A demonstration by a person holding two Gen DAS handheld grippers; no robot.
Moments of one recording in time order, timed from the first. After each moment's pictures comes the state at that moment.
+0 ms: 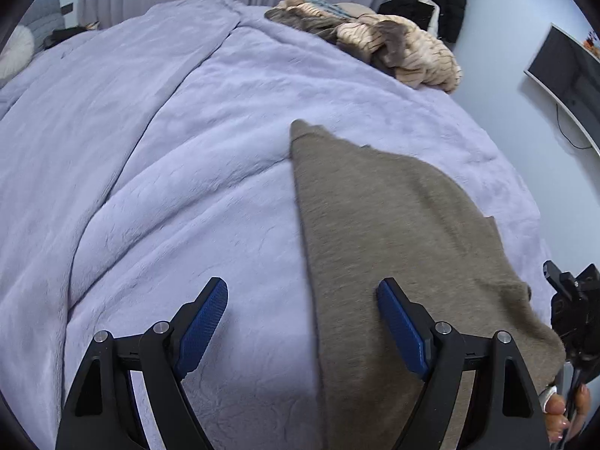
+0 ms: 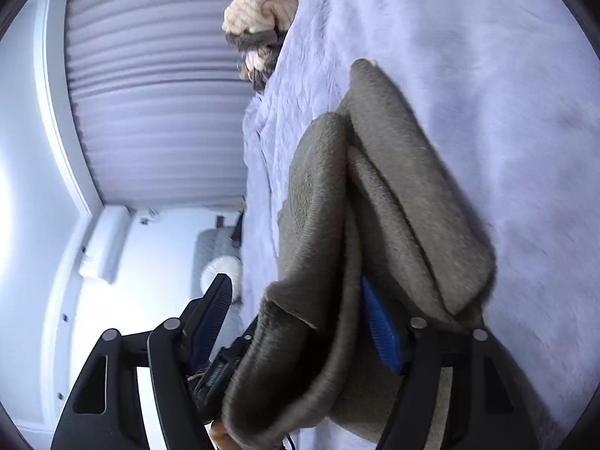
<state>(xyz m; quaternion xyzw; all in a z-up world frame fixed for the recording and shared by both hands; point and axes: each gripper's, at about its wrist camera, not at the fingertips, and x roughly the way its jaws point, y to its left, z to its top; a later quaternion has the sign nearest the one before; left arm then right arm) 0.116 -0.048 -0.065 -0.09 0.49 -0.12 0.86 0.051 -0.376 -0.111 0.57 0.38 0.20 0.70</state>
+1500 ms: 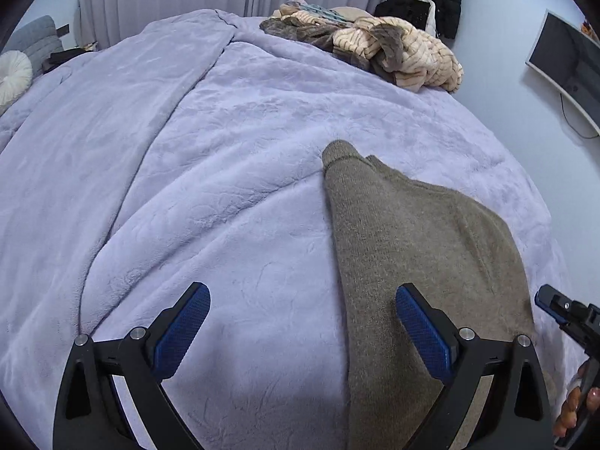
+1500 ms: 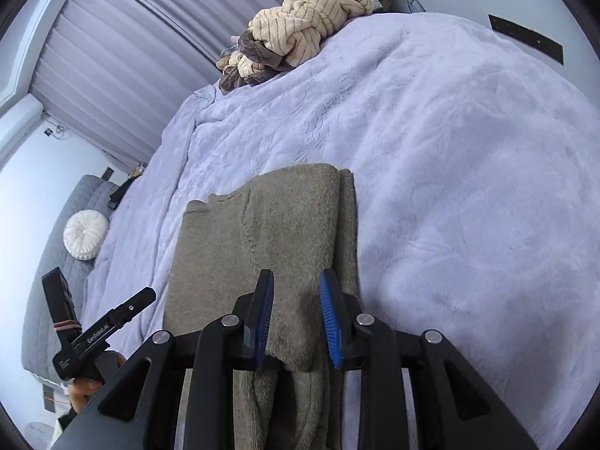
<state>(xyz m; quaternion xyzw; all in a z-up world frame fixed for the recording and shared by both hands) 0.138 -0.070 -0.053 -0.04 0.48 -0.11 0.87 0.061 -0.387 -0.039 0.28 0.43 0.05 0.86</state>
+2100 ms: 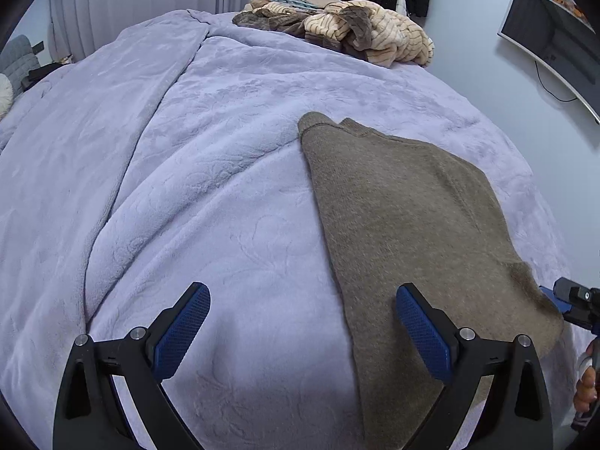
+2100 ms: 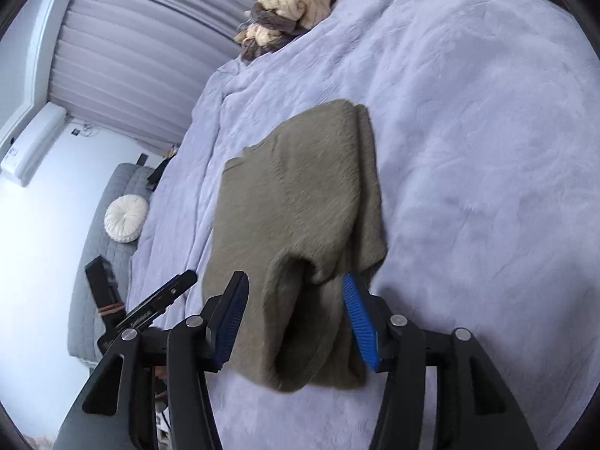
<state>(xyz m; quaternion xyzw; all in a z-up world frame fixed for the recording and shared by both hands) 0.095 -0.061 -0.051 -0.01 0.48 -0.15 0.86 0.006 -0.393 -0.051 0.35 0.46 0.16 0.80</state>
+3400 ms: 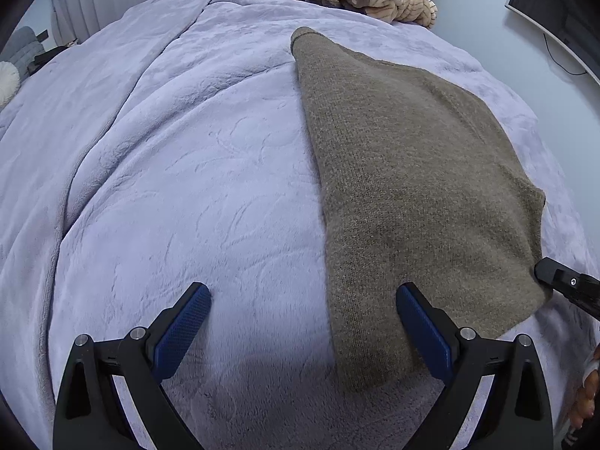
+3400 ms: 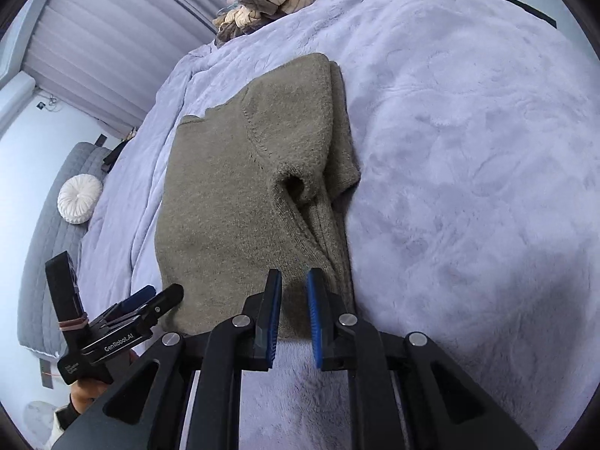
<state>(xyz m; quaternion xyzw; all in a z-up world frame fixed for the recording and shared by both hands) 0.039 -0.081 -0.092 0.01 0.52 -0.13 0.84 -0.027 -0.360 -0.069 0.27 0.49 0.07 0.83</state>
